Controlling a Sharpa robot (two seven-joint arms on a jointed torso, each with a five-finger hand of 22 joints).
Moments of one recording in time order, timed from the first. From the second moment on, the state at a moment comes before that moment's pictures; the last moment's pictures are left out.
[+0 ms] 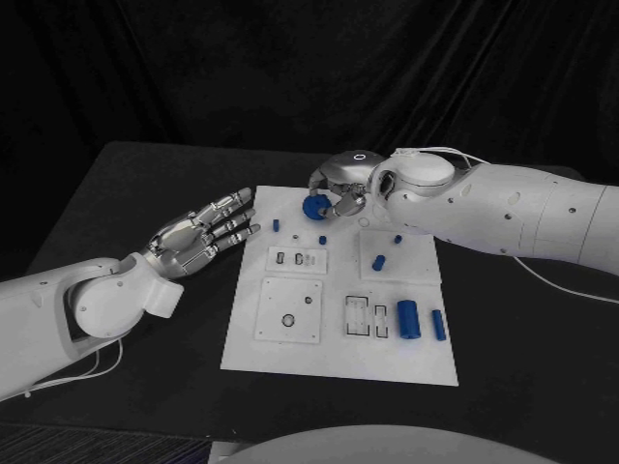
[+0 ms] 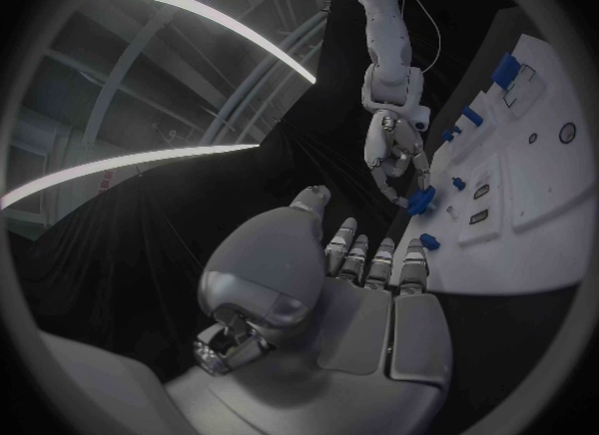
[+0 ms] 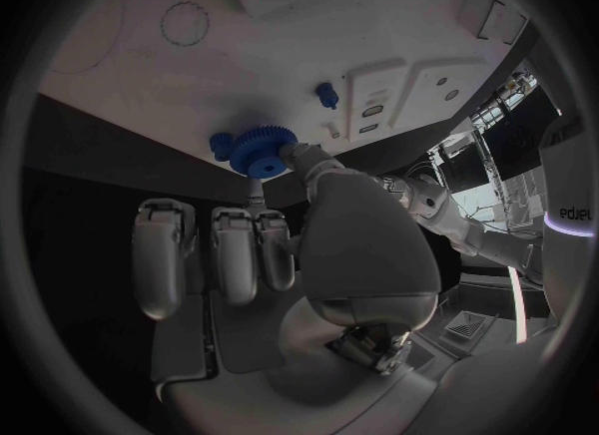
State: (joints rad) left arm 1.19 -0.95 -0.21 1.49 0.18 0.33 0.42; left_hand 1.25 0.28 -0.10 0.14 0.55 0.24 0.02 0.12 0.04 0.02 -0.02 0.09 0.02 0.02 0.07 0.03 0.01 0.17 0.00 0.15 0.00 0.00; right arm 1.38 -0.50 -0.21 1.18 -1.58 -0.21 0.00; right_hand 1.26 -0.10 0.28 0.11 0.58 0.70 0.09 0.36 0.50 1.47 0.00 1.57 1.31 1.46 -0.06 1.57 1.31 0.02 1.47 0.05 1.48 1.31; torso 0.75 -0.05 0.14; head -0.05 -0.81
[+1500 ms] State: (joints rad) left arm 1.19 -0.94 -0.21 1.47 0.18 0.33 0.42; left_hand 1.25 0.28 -0.09 0.14 0.55 0.24 0.02 0.12 0.04 0.02 -0.02 0.09 0.02 0.02 0.07 0.03 0.01 0.17 0.00 0.15 0.00 0.00; right arm 1.38 -0.52 -0.21 1.19 -1.58 -0.19 0.01; right_hand 1.20 -0.09 0.26 0.09 0.31 0.66 0.08 0.18 0.33 1.47 0.00 1.57 1.31 1.46 -0.06 1.57 1.31 0.02 1.47 0.05 1.47 1.31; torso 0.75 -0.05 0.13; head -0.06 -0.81
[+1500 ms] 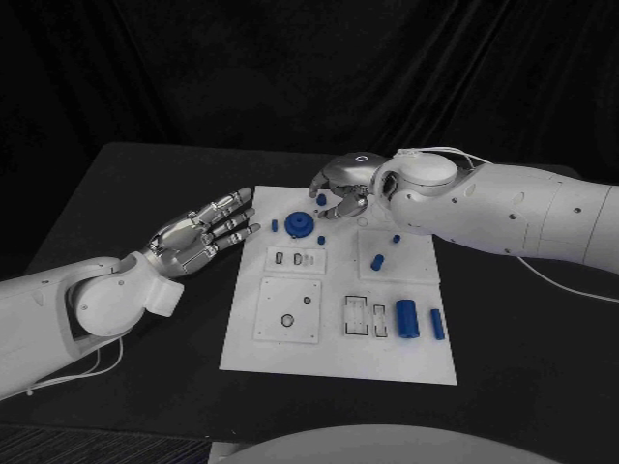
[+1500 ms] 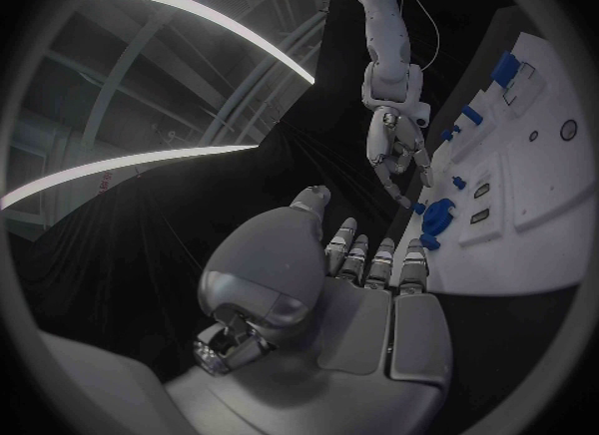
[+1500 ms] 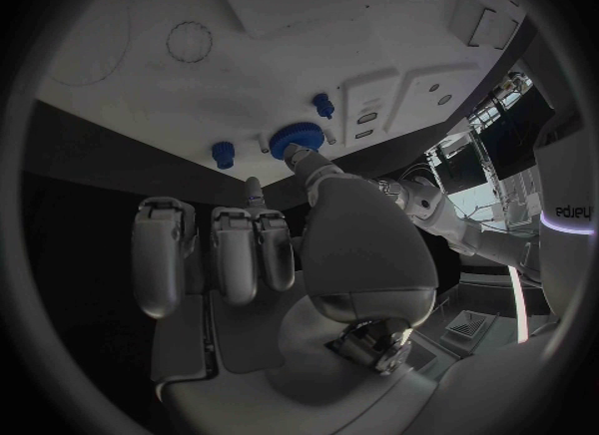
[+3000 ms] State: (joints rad) left arm 1.19 -0.94 -0.21 1.47 0.18 0.33 0.42; left_hand 1.25 0.29 -0.09 0.13 0.55 0.24 0.02 0.12 0.04 0.02 -0.02 0.09 0.02 0.02 0.07 0.03 0.01 0.17 0.00 0.15 0.00 0.00; right arm 1.36 -0.45 -0.21 1.15 -1.58 -0.16 0.02; right_hand 1.22 -0.08 0.19 0.08 0.24 0.71 0.08 0.15 0.30 1.47 -0.01 1.57 1.31 1.47 -0.06 1.57 1.31 0.02 1.47 0.05 1.48 1.31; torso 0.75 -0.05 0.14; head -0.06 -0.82
